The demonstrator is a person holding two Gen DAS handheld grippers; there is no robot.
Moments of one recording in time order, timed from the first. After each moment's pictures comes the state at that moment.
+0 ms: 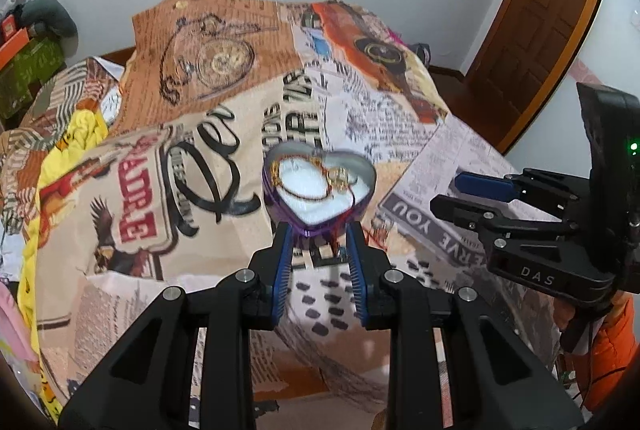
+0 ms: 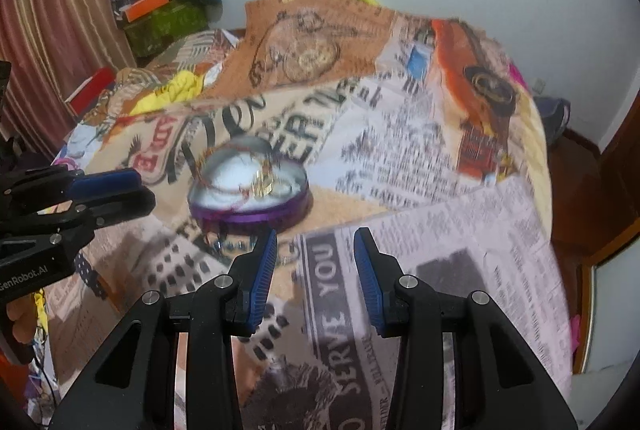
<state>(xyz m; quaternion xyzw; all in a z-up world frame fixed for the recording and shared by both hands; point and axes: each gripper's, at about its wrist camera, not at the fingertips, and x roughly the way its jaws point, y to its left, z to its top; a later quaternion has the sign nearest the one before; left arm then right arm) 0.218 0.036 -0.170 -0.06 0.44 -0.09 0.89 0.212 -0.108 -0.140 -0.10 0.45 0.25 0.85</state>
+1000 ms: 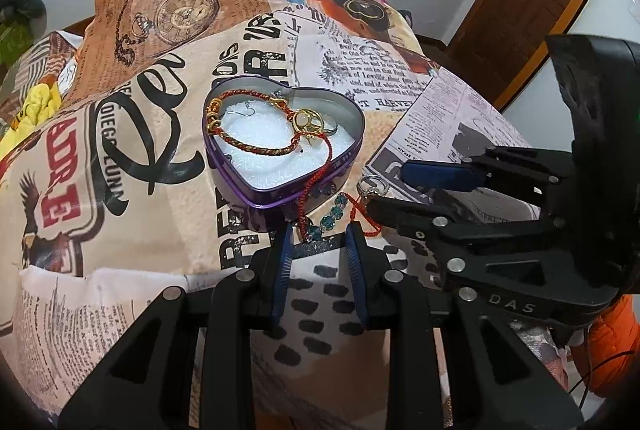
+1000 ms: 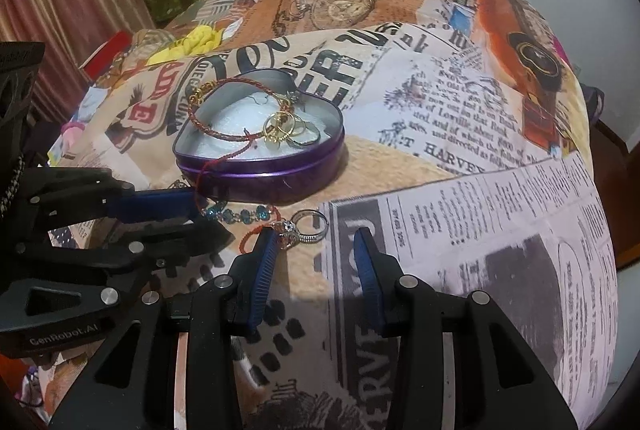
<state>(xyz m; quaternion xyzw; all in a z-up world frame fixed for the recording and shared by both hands) 0.241 0.012 -0.225 -0.07 0.48 -0.14 0.86 0.223 -0.088 -0.181 -0.11 0.49 0.30 0.81</state>
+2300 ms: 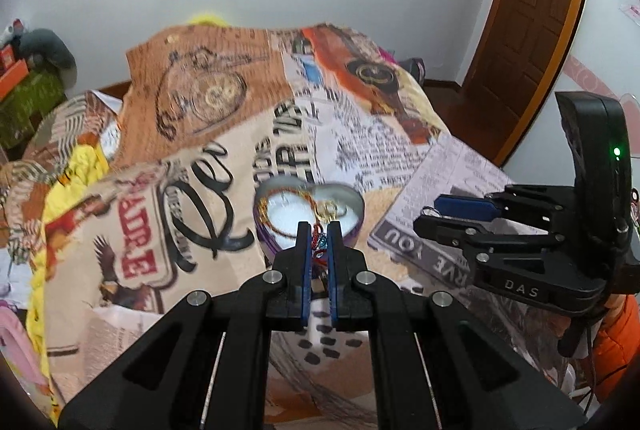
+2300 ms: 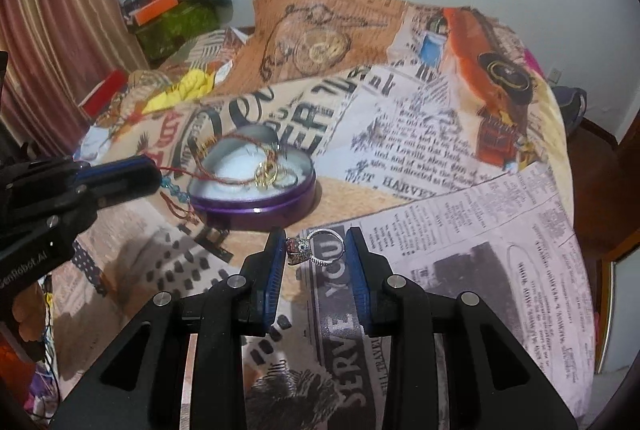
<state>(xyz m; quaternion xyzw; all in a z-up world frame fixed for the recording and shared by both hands) 0.221 0.022 -0.146 -0.03 0.39 -0.09 0.92 0.216 -0.114 -0.136 -0.07 0.44 0.27 0.85</state>
